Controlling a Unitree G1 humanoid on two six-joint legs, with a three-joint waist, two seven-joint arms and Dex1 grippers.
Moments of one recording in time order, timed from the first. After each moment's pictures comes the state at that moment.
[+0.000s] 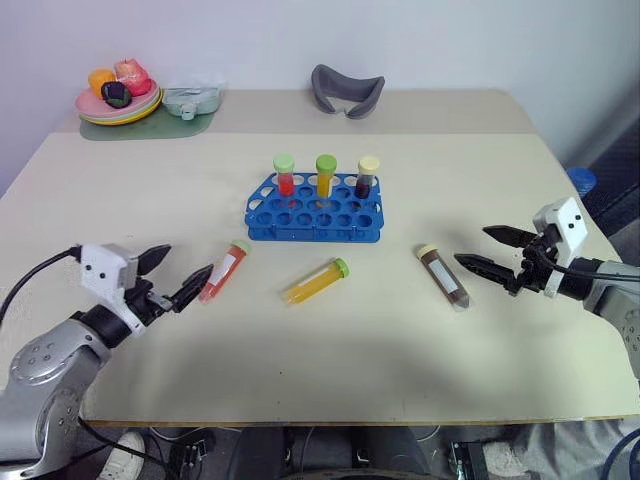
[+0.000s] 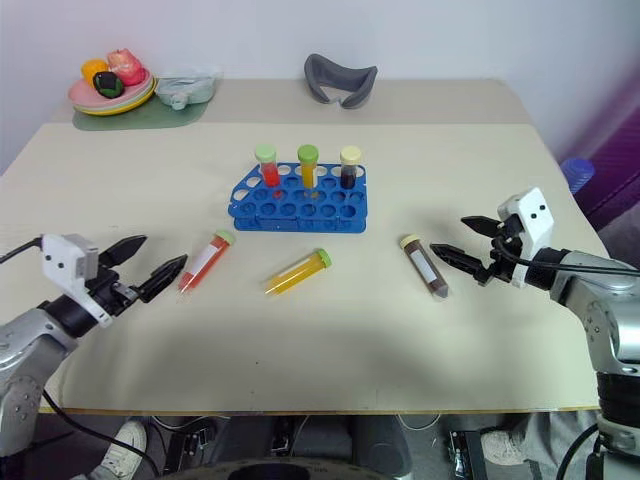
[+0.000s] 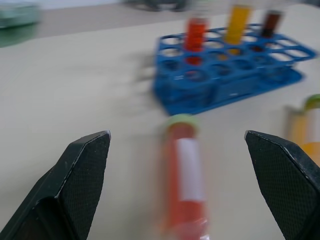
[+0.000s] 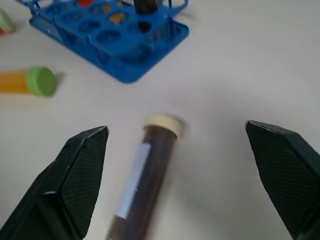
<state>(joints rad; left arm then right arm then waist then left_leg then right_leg) 0.15 0.59 0.37 -0.48 -0.59 0.48 -0.62 -0.16 -0.85 -0.33 -0.22 0.59 0.70 0.83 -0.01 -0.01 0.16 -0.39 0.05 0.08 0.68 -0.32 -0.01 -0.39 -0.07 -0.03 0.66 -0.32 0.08</state>
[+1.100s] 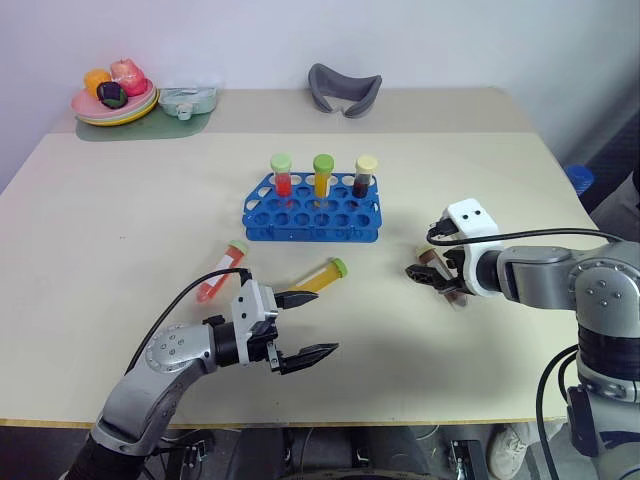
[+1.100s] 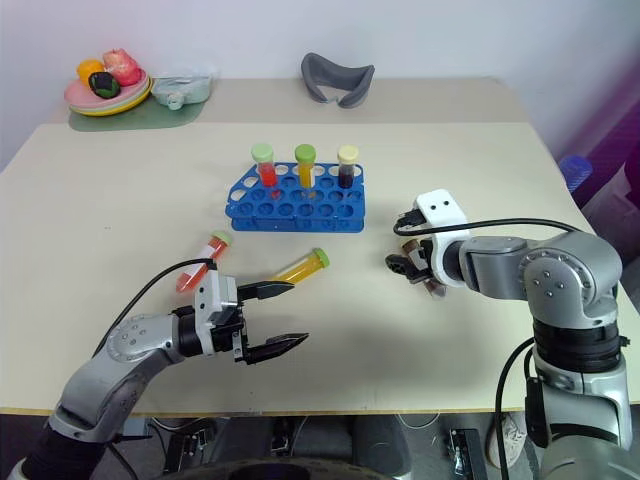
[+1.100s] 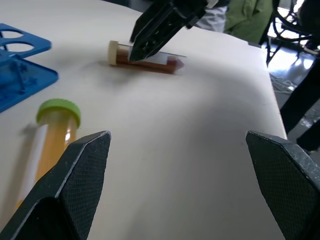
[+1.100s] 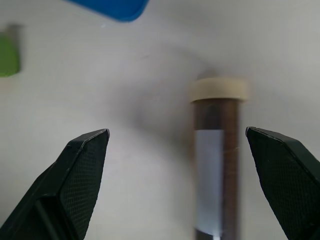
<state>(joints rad) 0.03 0.54 -0.18 -0.48 -0.46 0.34 -0.88 -0.57 -0.72 -0.10 -0.32 1.12 1.61 -0.20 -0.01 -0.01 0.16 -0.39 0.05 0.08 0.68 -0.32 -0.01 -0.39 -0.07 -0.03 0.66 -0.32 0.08</state>
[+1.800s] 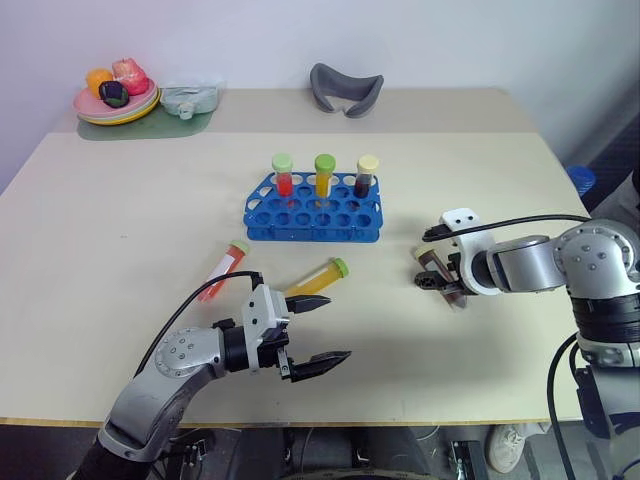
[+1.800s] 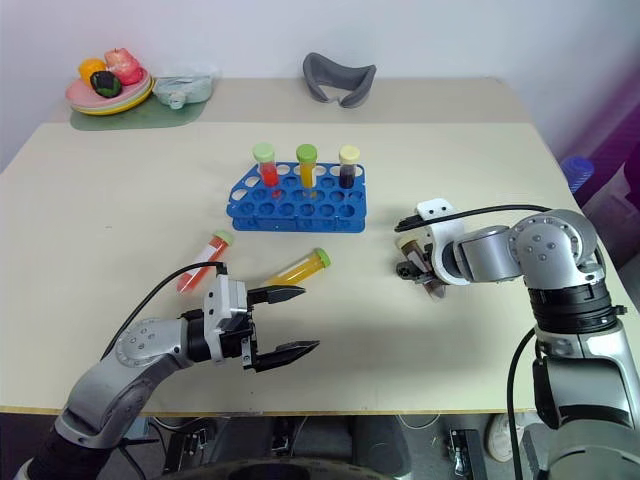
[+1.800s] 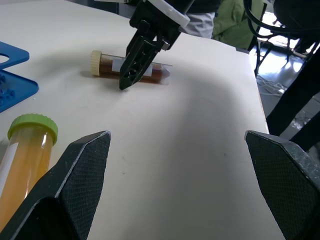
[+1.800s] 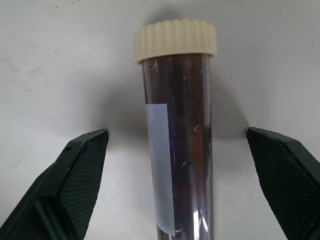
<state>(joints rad) 0.04 0.53 -0.21 -0.53 -0.46 0.35 -0.86 -0.67 -0.77 0.05 -0.06 1.28 1.61 -0.43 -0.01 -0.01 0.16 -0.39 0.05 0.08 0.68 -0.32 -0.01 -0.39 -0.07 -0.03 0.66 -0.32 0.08</state>
